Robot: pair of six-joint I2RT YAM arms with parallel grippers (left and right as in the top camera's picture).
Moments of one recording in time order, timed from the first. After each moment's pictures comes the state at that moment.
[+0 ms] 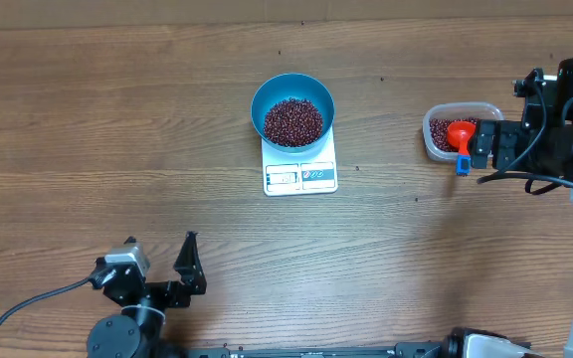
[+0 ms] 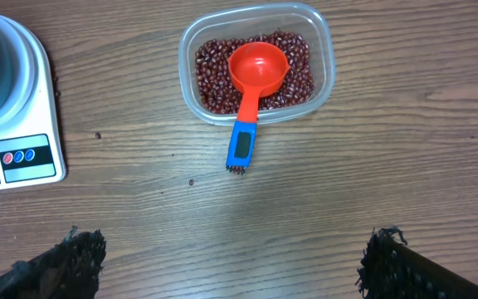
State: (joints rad) left arm -0.36 0.02 0.46 -0.70 -0.27 -0.37; right arm -0.16 1.40 1.57 -1.31 -0.05 -0.06
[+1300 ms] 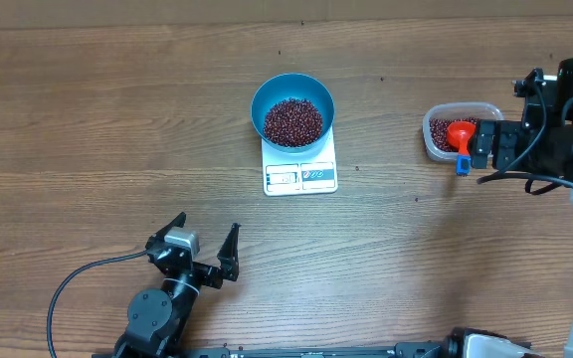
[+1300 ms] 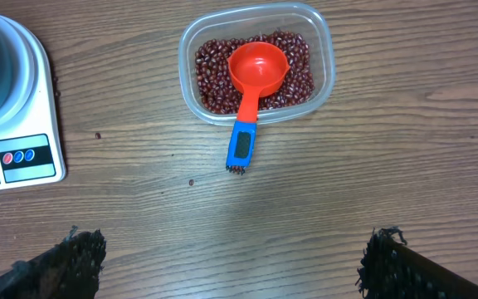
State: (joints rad) left arm -0.36 0.02 0.07 -0.21 -0.05 -0.20; right arm -0.16 1.40 1.57 -1.31 -0.05 -0.06
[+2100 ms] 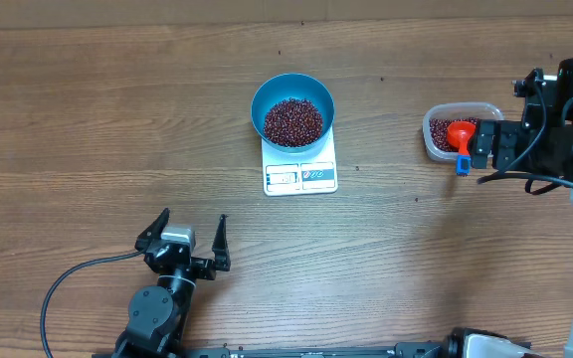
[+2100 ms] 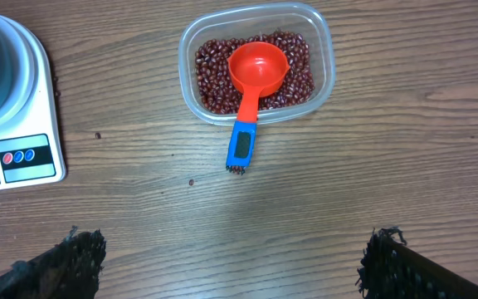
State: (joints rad) left arm -0.36 0.08 0.06 -0.13 -0.20 -0.08; right arm -0.16 1.40 1.57 -1.31 -0.05 -0.06
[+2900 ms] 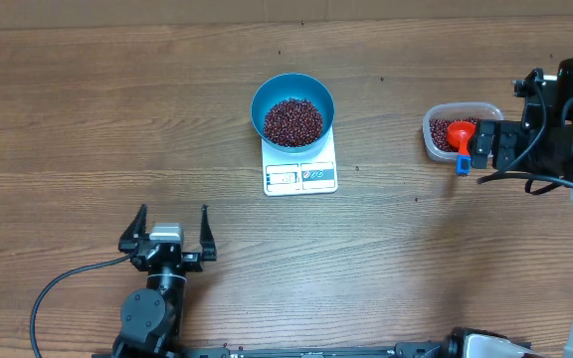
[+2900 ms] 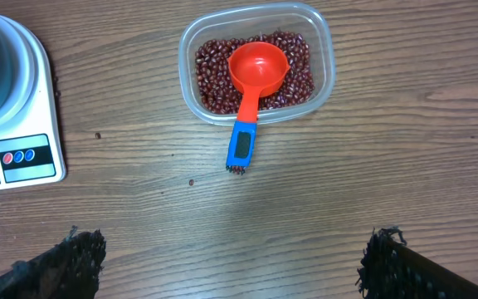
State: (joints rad) left arm -0.29 0.08 0.06 -0.06 -0.30 0.03; right arm -0.16 1.40 1.57 -1.31 -0.05 -0.06
